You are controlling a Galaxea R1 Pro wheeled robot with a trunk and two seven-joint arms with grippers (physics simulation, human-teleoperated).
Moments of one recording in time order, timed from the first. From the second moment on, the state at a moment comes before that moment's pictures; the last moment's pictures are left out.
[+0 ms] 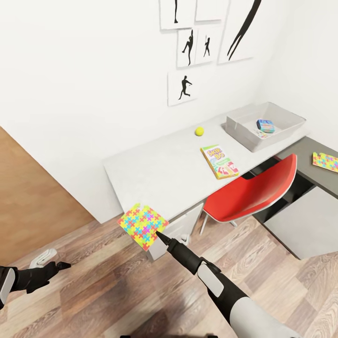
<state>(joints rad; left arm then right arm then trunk) -0.58 0.37 0.57 -0.68 0.00 0.91 -0.54 -0.65 0.11 0.43 -0.53 -1.06 0.12 0.75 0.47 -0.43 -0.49</state>
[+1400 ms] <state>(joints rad) -0.58 0.37 0.57 -0.68 0.00 0.91 -0.54 -0.65 0.11 0.43 -0.53 -1.06 0.12 0.75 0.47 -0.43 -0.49</state>
